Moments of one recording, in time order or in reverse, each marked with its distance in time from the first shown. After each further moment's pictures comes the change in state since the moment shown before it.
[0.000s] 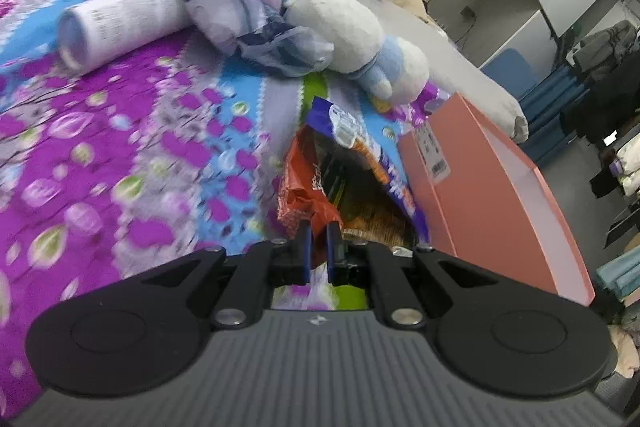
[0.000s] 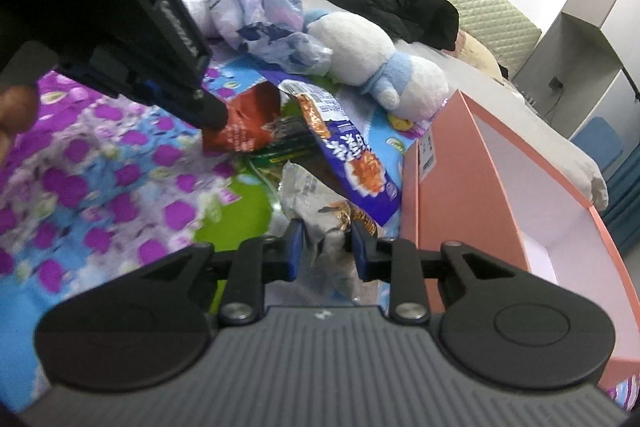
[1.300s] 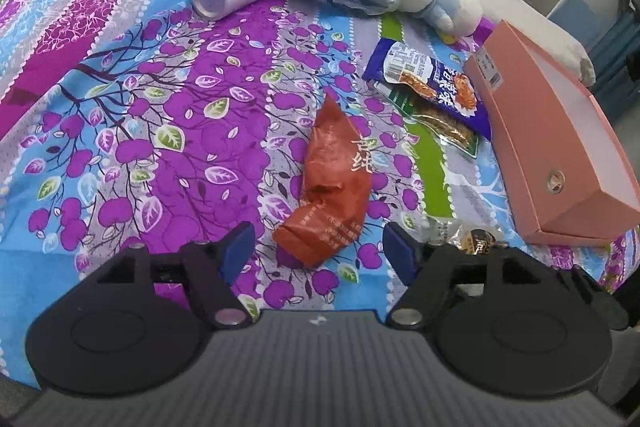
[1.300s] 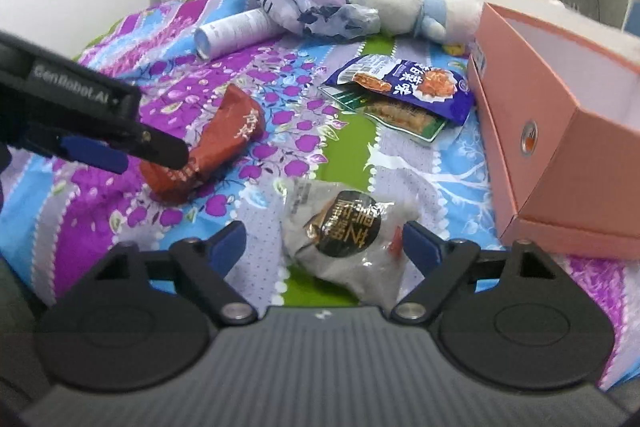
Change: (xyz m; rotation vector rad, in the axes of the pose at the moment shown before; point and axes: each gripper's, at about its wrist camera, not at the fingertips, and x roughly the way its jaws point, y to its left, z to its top) left arm -0.097 -0.005 -0.069 0.058 0.117 0.285; right arm -0.053 0.002 -0.052 0.336 0.019 0.281
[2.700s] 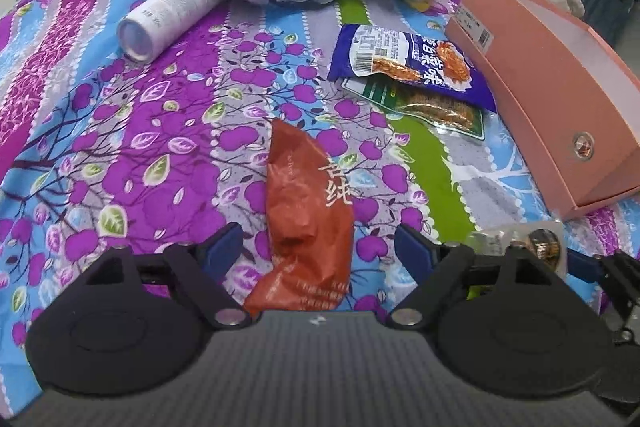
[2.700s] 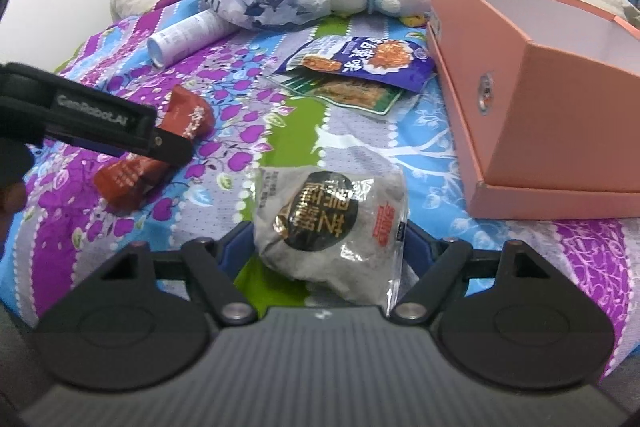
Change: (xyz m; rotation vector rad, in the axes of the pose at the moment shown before) left arm 0.057 -0.037 0.026 0.257 0.004 0.048; right arm 0.012 -0.037 -0.009 0.109 0.038 -0.038
